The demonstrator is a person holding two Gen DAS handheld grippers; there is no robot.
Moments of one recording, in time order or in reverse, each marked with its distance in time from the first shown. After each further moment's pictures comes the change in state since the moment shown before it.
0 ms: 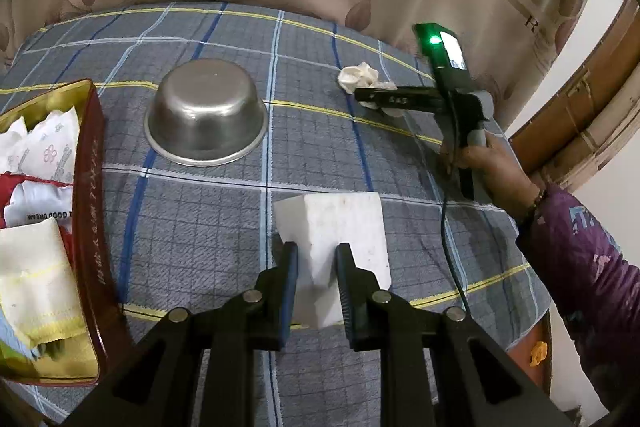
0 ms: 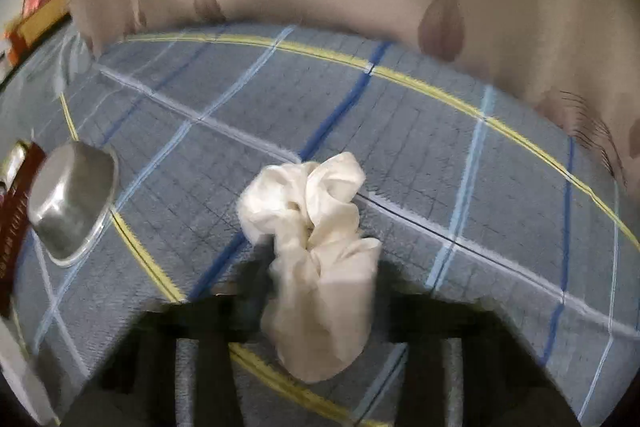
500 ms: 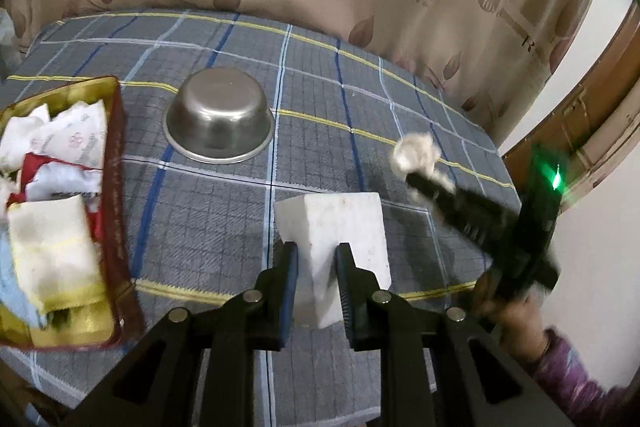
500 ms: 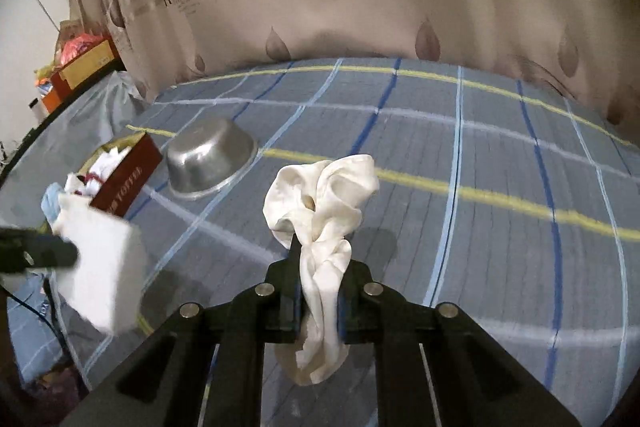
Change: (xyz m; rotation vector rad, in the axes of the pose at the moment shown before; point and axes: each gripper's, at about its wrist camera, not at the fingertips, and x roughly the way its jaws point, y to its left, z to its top) left arm -0.029 -0.004 -0.011 -0.051 -0.044 -0.009; right arm -0.111 0.086 -0.146 0.143 -0.216 0.056
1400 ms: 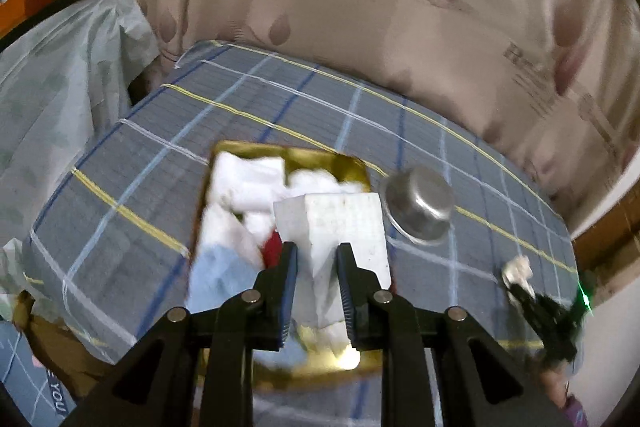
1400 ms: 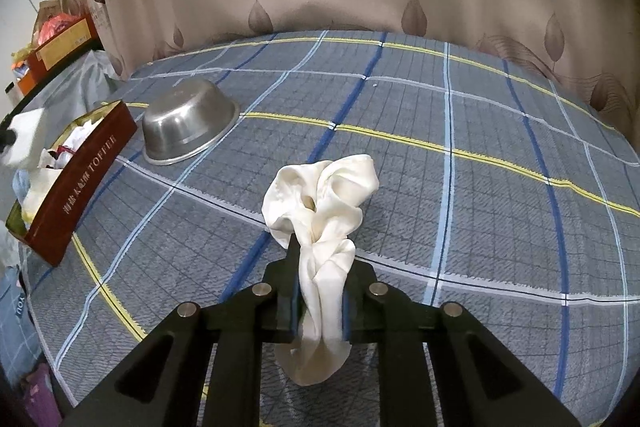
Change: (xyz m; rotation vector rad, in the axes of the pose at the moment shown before) left arm -0.120 0.158 0.023 -0.202 -0.181 0.287; right arm 0.012 0.012 -0.006 -0.011 0.059 -0.098
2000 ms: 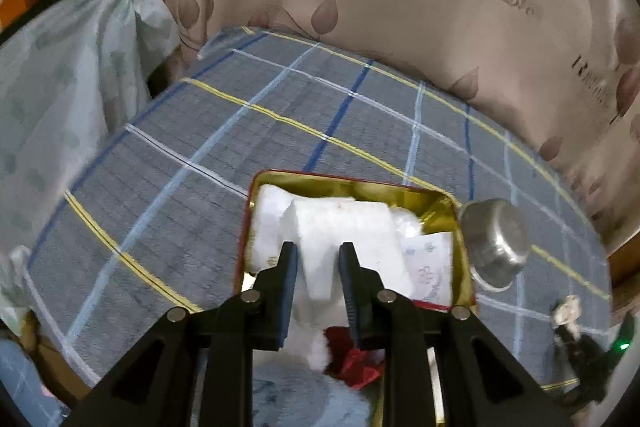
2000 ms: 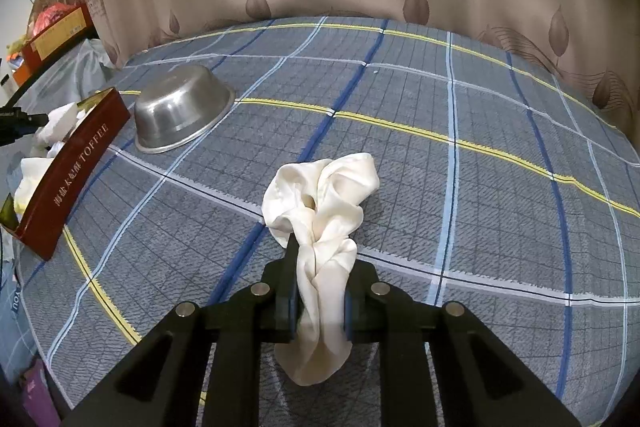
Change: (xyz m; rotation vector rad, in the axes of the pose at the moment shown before) left arm 0.076 0.047 0.045 -0.030 0.033 0.104; right arm 0.010 0.002 -0.001 -0.011 0.040 -0.016
